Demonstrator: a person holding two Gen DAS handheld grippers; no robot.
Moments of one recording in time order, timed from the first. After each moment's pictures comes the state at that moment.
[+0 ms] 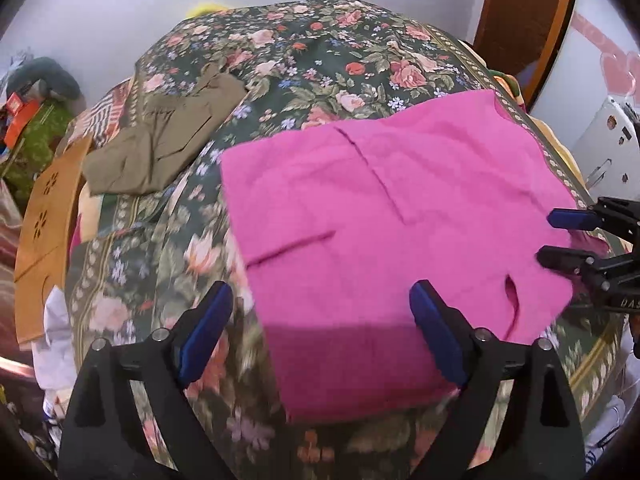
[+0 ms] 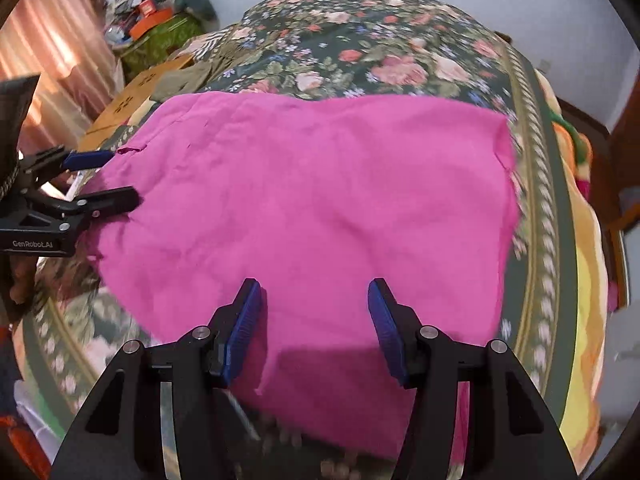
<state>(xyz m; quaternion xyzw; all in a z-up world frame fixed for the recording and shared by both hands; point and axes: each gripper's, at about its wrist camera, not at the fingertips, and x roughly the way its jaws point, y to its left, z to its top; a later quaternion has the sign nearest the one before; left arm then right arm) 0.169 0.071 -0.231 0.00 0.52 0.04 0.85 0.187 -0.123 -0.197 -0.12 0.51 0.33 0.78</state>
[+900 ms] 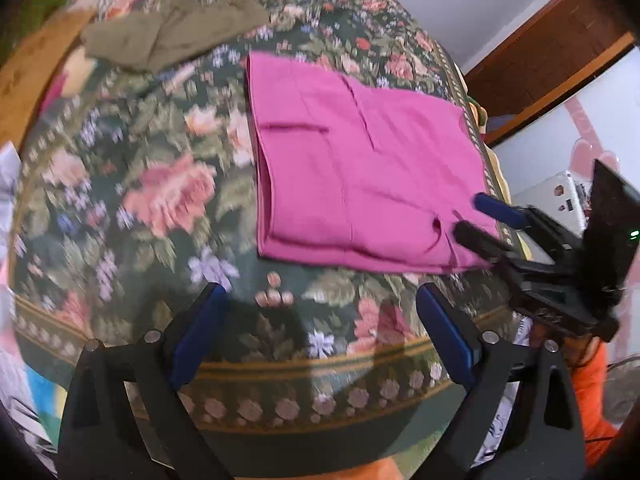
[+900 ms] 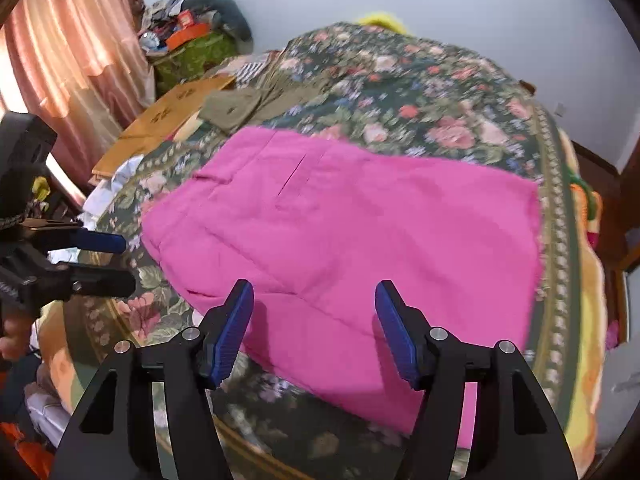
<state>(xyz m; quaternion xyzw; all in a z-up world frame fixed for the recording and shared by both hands) 0.102 0.099 -0.222 -0.23 0.56 -0.02 0.80 0.153 -0.070 -0.170 -0.13 0.46 0.38 0.80</state>
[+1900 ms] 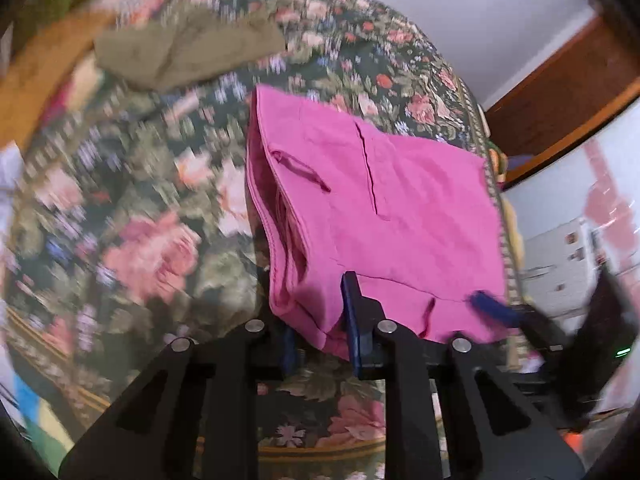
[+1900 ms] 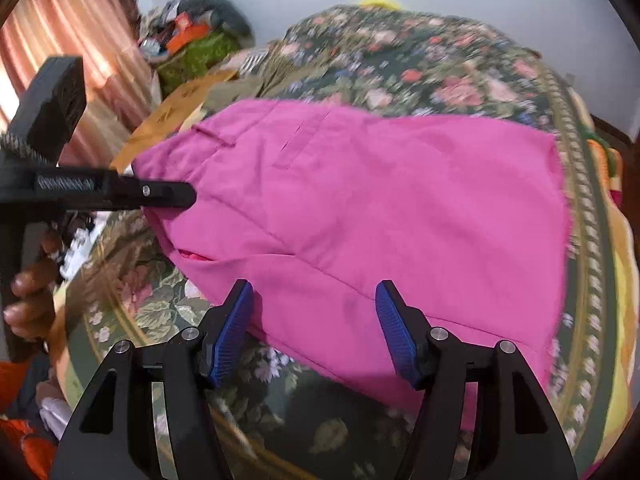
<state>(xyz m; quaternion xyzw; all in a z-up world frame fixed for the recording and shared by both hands) 0.148 0.091 -0.214 -0.22 0.51 0.05 0.83 0.148 -0.096 -0.184 -0.08 0.47 0.39 0.79</state>
